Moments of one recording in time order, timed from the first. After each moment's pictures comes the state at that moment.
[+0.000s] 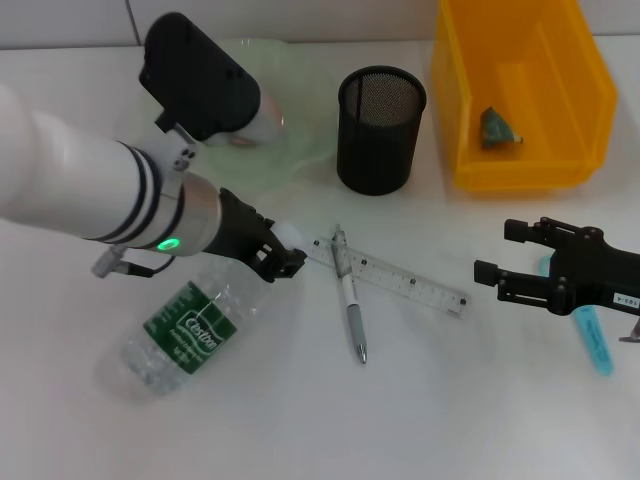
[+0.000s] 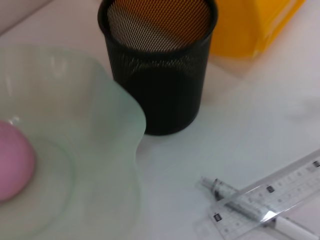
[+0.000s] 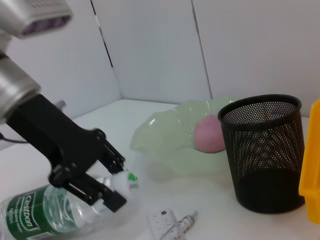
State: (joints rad) left arm -0.43 -2.07 1.79 1.47 2.56 1.16 -2.68; right arm 0.26 2.08 -0.93 -0.68 -1.72 -1.39 1.28
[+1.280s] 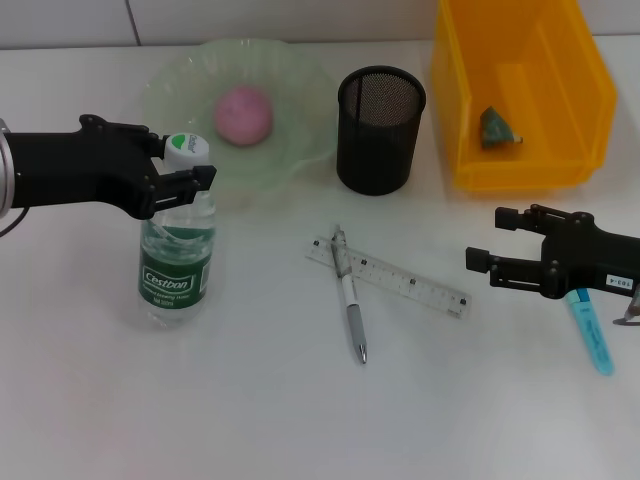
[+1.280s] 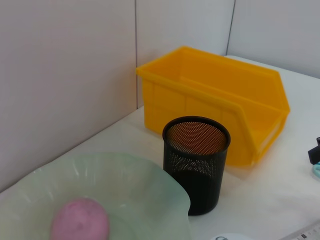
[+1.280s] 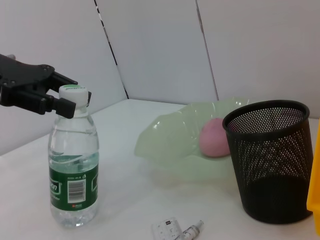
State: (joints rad) left arm -0.18 -2.07 1.27 1.61 2.07 1.33 -2.09; right arm 0.30 2.07 -0.93 -0.70 -1.75 -1.39 1.35
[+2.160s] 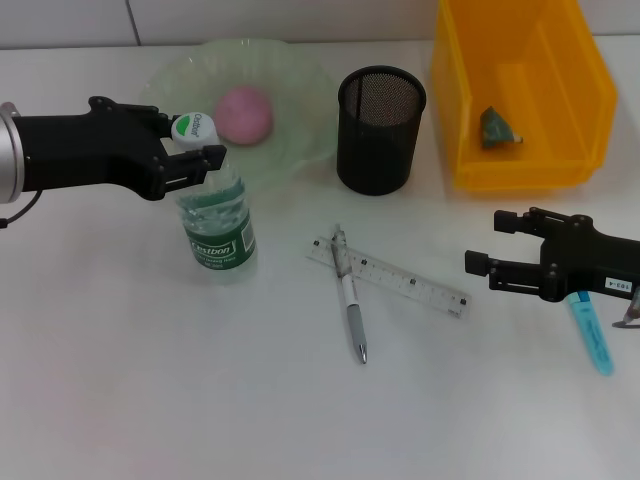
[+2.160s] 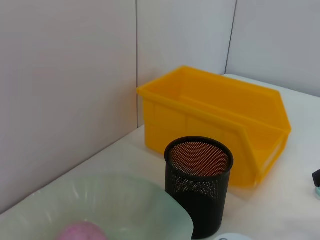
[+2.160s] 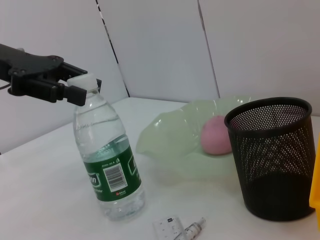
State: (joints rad) left arm -0.21 -2.07 1.26 1.55 2.02 1.29 -2.04; right arm 0.30 2.07 -0.93 -0.70 -1.75 -1.39 1.35
